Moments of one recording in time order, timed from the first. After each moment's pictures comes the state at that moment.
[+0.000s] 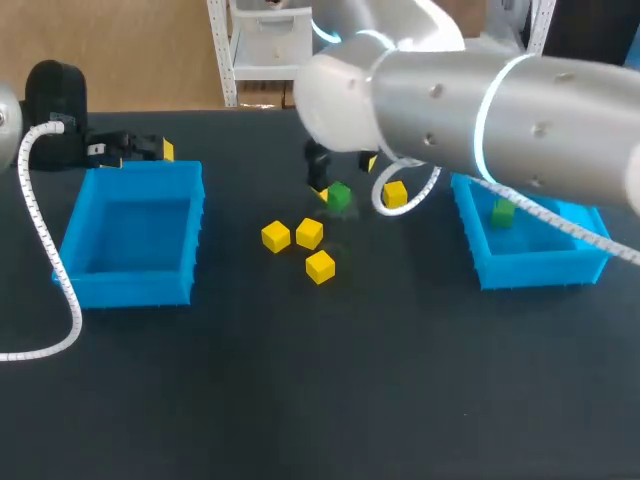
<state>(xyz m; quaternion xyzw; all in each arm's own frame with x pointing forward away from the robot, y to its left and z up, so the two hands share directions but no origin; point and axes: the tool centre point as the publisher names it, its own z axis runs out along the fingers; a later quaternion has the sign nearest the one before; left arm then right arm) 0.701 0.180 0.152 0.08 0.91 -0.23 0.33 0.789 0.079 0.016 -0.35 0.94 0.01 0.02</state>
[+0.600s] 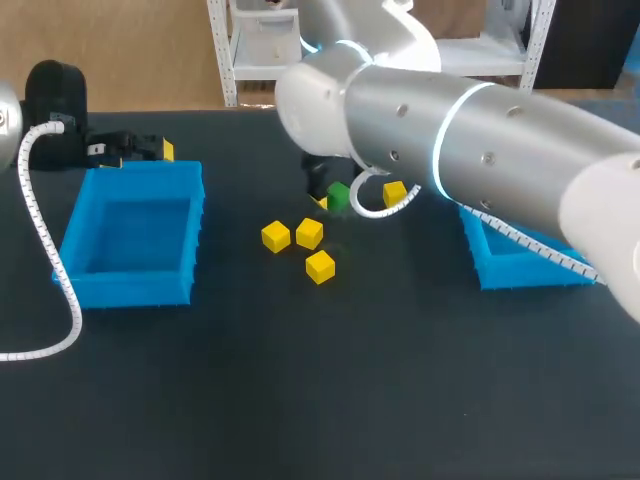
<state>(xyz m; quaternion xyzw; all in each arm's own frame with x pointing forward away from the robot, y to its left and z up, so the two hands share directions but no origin) 0.701 0.180 0.152 0.08 0.91 -0.23 0.33 0.793 0.080 -0.010 -0.35 0.94 0.00 -0.01</state>
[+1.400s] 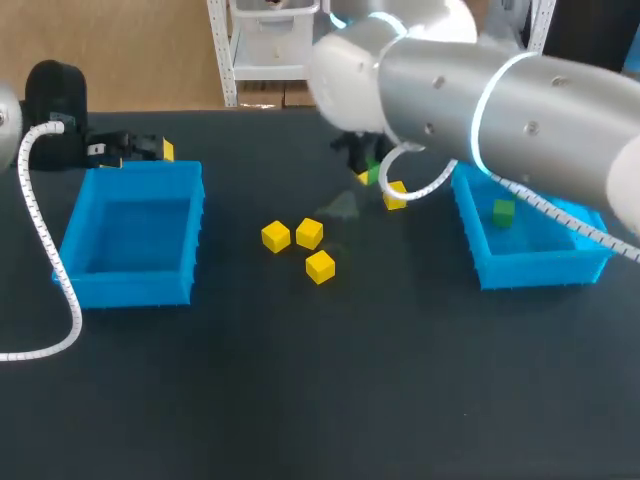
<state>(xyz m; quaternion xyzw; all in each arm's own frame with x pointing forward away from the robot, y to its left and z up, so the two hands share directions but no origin) 0.701 0.180 0.152 0.08 0.91 -0.23 0.33 0.803 0.031 0.023 -0.30 0.95 -0.02 -0.01</state>
